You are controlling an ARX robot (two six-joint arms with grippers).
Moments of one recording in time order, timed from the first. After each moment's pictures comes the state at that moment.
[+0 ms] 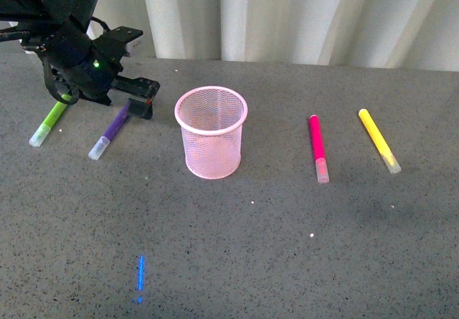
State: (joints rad) left arm -0.06 2.49 1.74 -0.34 0.09 0.31; right arm 0.00 0.00 0.02 0.00 0.00 0.00
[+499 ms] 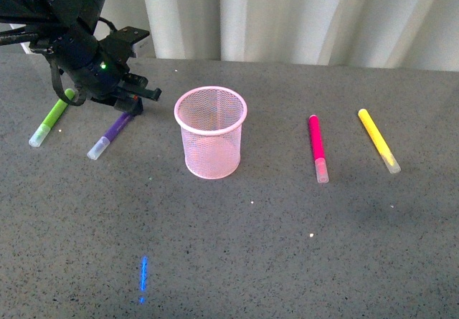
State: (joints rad) left arm -0.07 2.49 1.74 -0.32 0.09 0.32; right arm 0.00 0.00 0.02 0.00 0.00 0.00
